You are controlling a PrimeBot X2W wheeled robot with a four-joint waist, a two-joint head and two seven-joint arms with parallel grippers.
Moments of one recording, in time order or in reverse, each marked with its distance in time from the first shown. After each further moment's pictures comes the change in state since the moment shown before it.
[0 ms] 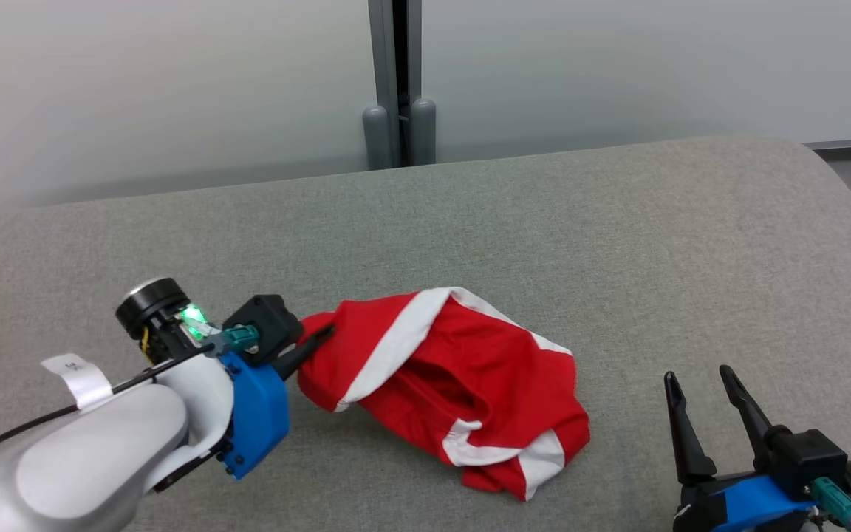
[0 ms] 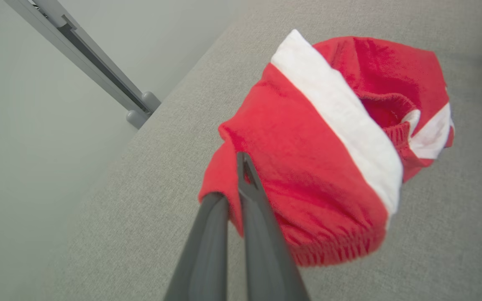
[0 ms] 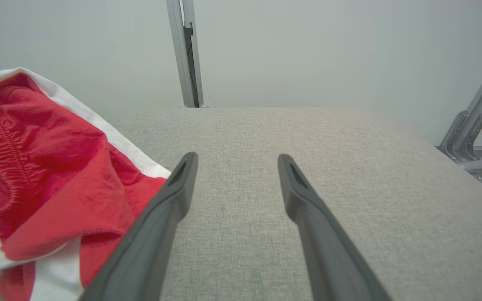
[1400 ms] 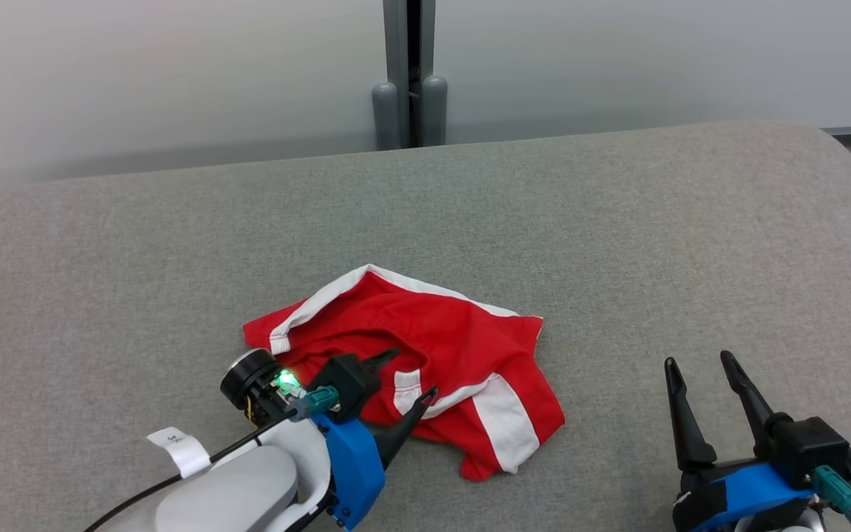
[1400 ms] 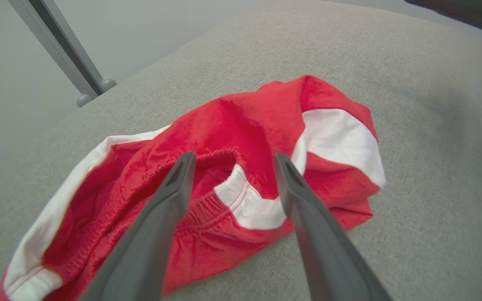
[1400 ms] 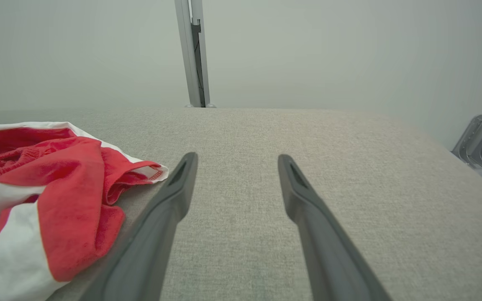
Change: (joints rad) left arm 0.151 -0.231 0.012 0.178 -0.028 0.094 -0.190; right arm -0.032 0.000 0.001 -0.002 -0.003 0.000 0.000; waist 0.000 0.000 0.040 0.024
